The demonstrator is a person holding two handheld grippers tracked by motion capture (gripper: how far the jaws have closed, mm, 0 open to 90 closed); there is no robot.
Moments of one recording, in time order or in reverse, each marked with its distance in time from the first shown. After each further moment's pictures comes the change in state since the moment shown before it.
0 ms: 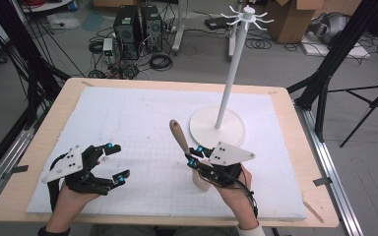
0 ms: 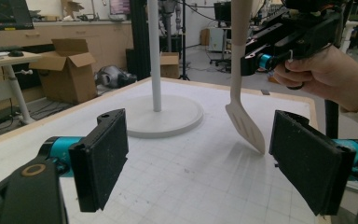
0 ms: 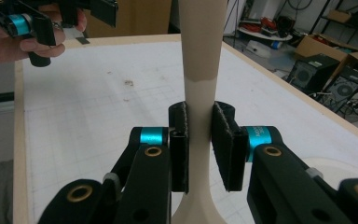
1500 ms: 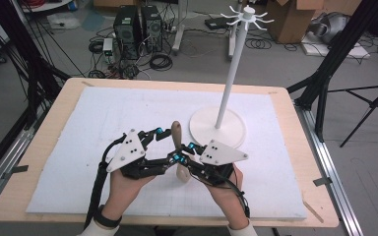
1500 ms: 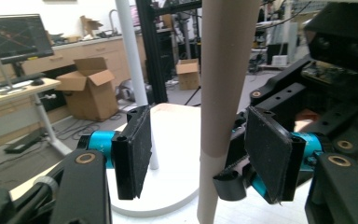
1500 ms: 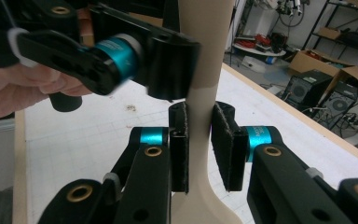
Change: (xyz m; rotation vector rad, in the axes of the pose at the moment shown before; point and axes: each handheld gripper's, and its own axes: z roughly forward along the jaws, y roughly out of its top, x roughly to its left) left arm -0.050 0.062 0.110 -0.010 0.102 0.100; right arm 0.014 0.017 0.010 -0.065 -0.026 0.000
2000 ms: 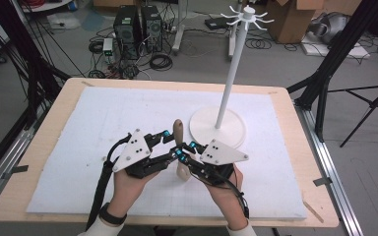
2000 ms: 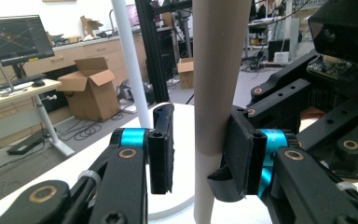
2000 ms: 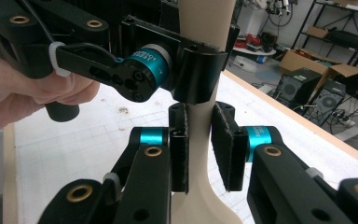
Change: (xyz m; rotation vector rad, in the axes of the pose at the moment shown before) left arm -0.002 -0.001 0.008 0.001 -0.013 0.007; right arm 0.001 0.000 0.000 -0.005 -0.040 0.013
